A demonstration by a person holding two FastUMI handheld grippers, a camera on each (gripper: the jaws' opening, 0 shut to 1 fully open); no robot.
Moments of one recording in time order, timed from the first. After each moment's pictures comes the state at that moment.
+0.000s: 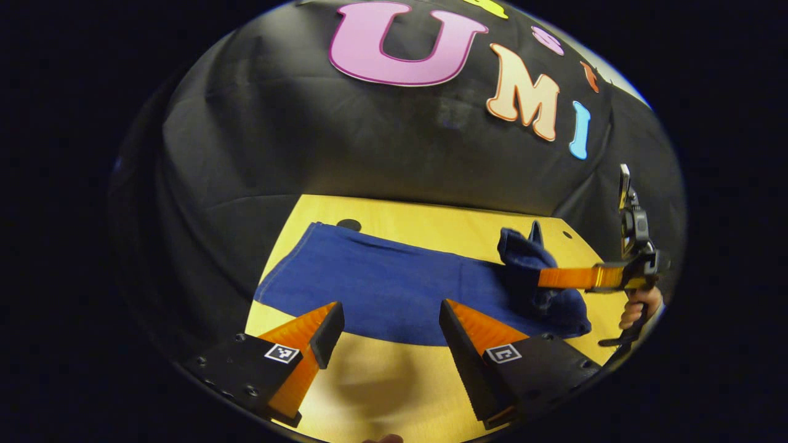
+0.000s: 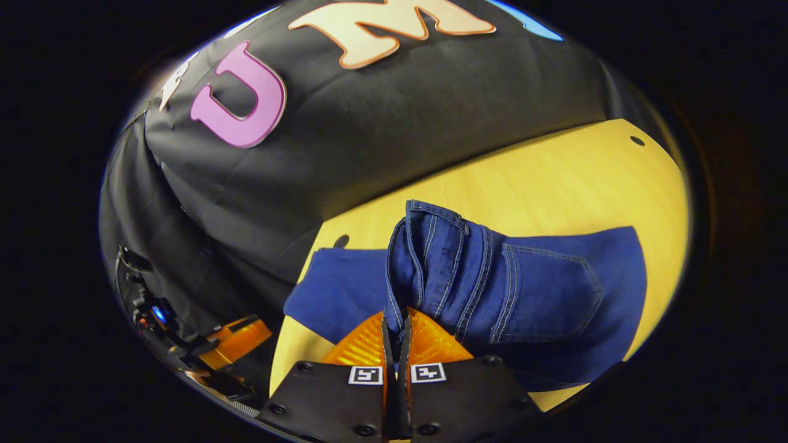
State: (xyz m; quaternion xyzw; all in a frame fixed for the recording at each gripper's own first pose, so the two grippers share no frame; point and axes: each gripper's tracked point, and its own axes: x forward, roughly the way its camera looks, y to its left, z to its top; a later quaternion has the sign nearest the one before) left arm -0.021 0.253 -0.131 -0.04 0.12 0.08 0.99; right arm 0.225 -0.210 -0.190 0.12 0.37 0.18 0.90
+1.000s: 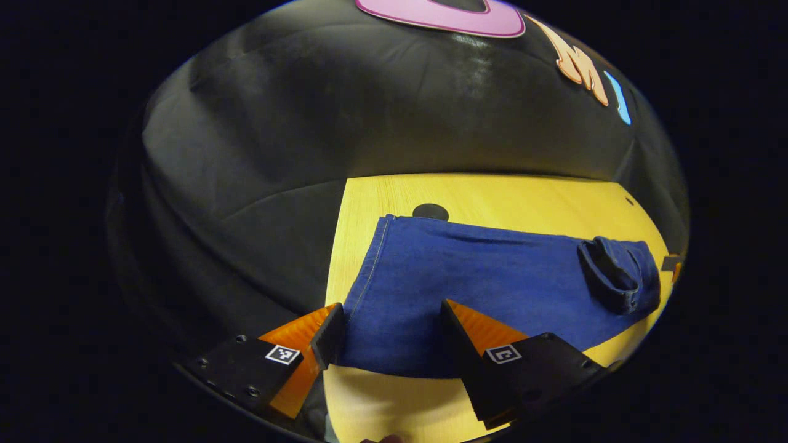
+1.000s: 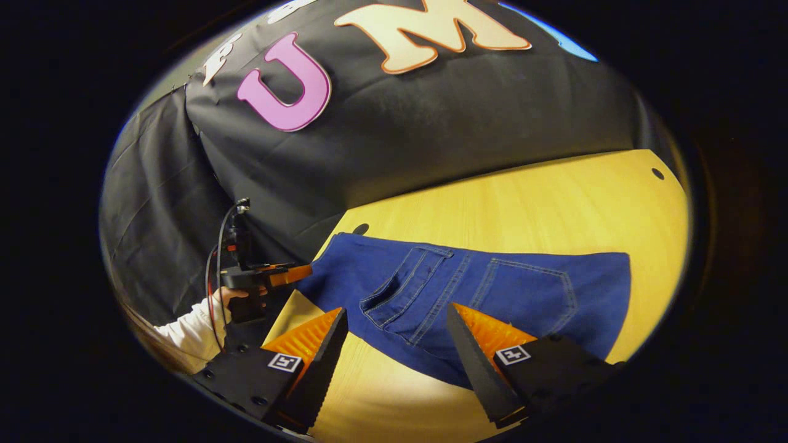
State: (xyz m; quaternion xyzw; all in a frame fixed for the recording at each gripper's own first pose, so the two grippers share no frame) left arm 0.062 0.404 -0.168 0.04 0.21 0.14 0.97; right arm 0.197 -0.258 -0.136 0.07 0.33 0.26 0.90
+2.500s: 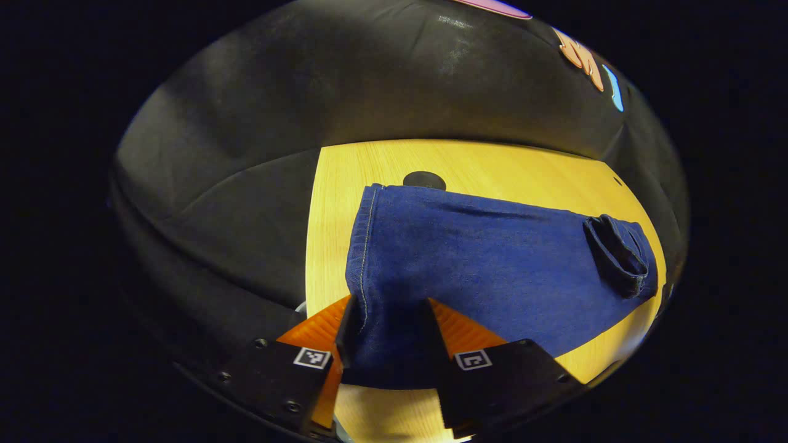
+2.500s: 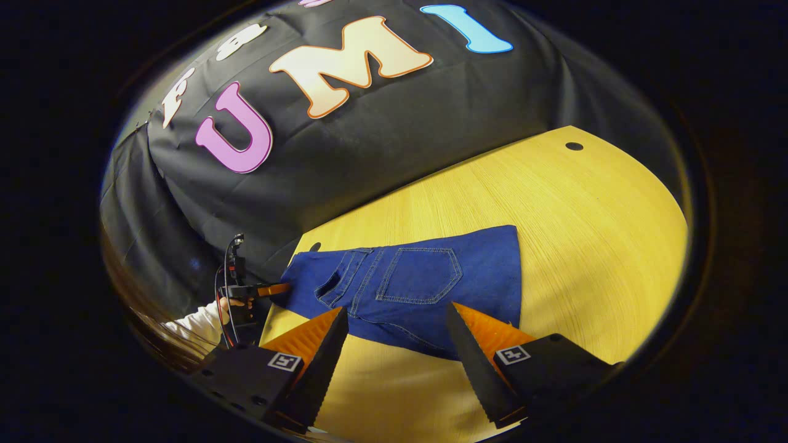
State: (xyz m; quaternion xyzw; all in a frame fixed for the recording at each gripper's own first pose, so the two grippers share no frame) left arm 0.082 0.420 -0.188 0.01 0.28 0.07 0.96; right arm 0.158 -0.376 -0.111 0.13 0.33 0.15 0.92
